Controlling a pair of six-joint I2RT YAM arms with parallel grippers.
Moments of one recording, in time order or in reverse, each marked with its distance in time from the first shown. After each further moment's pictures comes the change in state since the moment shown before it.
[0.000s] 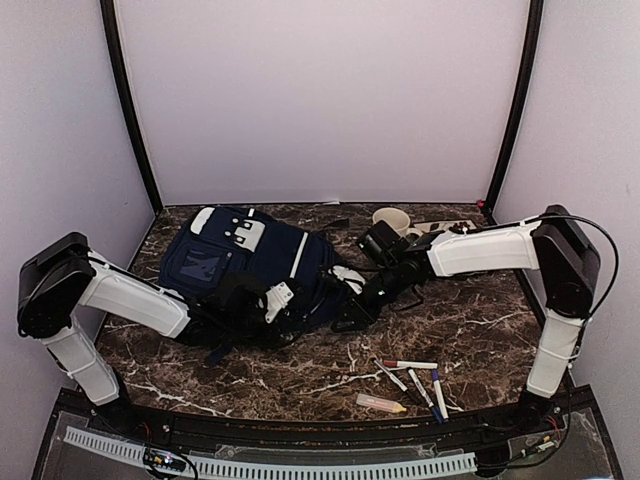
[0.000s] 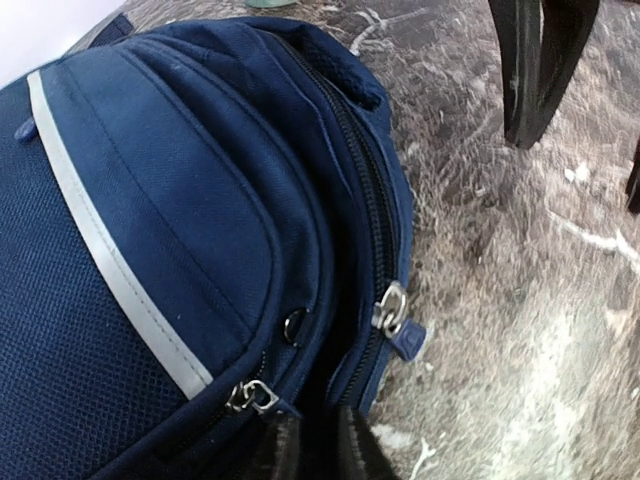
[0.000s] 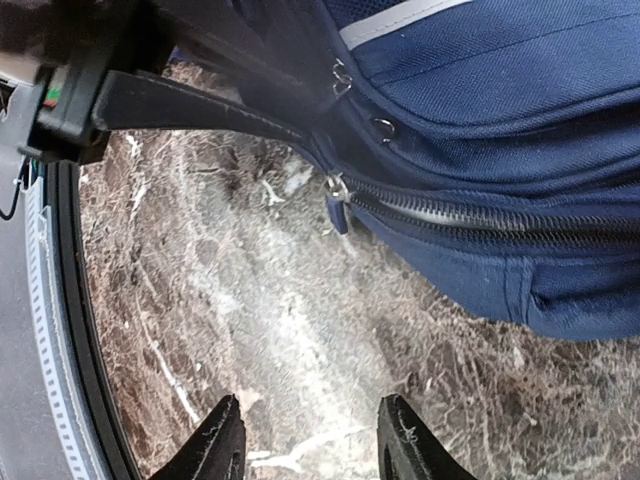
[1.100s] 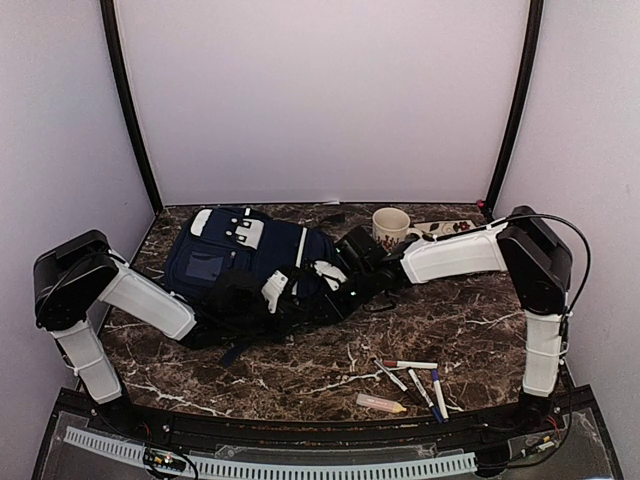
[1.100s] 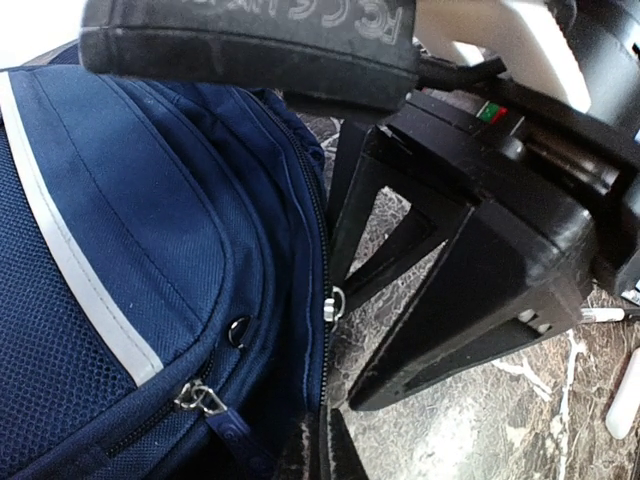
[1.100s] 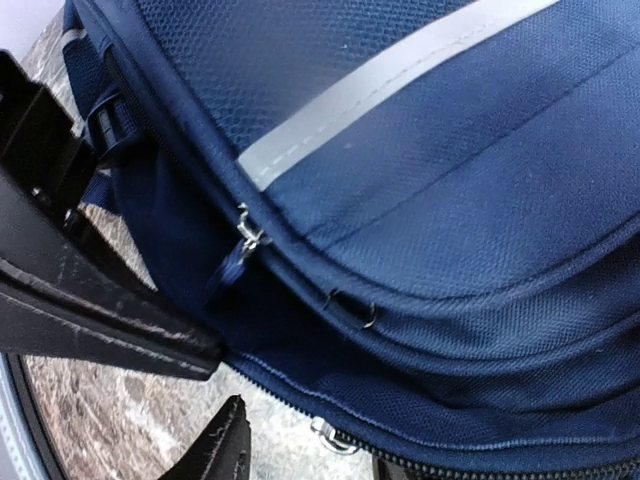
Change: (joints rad) left arm 0.039 0.094 -0.039 0.347 0.221 -0.268; right arm 0.057 0.161 0.112 0.161 0.187 0.212
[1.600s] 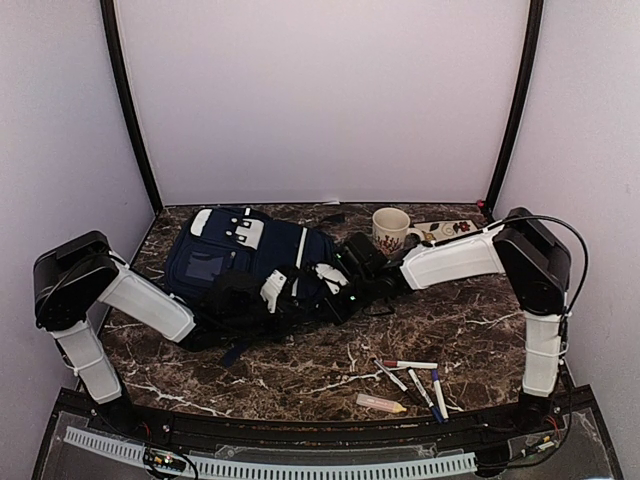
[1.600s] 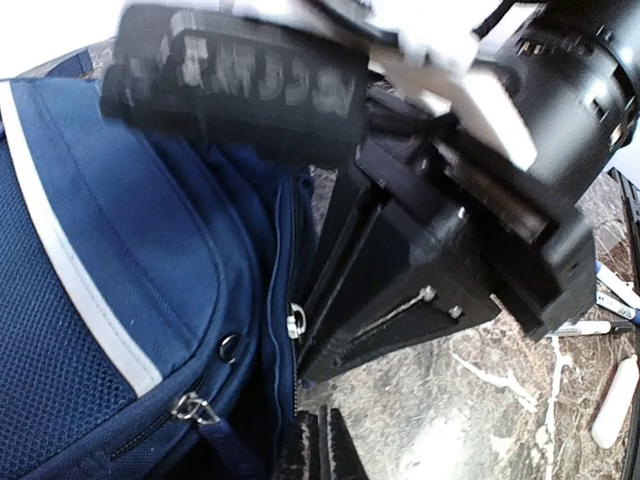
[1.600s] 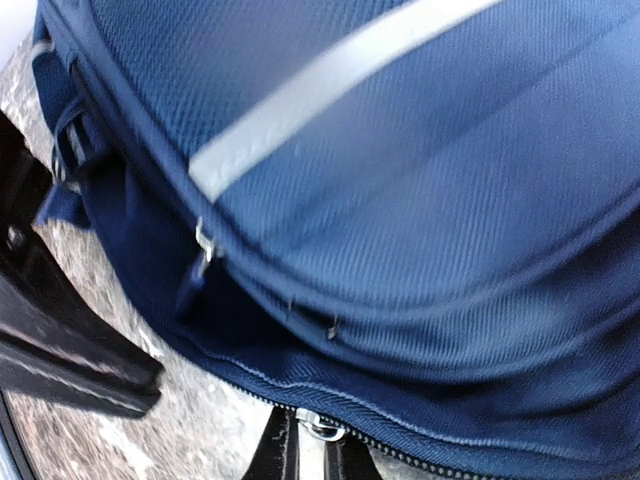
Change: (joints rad) left arm 0.004 0.000 -0.019 0.059 0.008 -0.023; right arm 0.005 0.010 -0.038 0.088 0.081 0.029
